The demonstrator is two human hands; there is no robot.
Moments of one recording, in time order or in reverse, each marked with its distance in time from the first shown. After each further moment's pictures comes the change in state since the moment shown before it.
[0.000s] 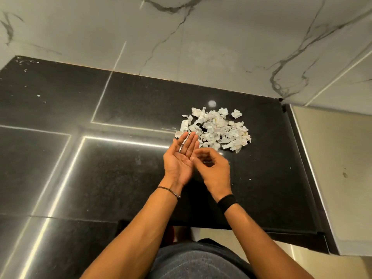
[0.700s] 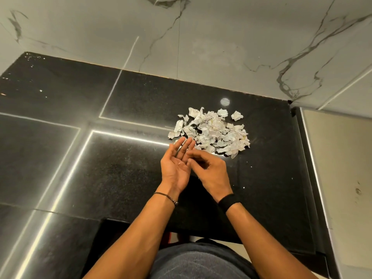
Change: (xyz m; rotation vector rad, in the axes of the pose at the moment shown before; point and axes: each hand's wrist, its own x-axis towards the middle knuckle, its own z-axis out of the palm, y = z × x) left_hand 0.017 -0.039 0.000 0.087 0.134 0.136; right_hand 0.036 0.029 -0.039 -0.031 -0.258 -0.066
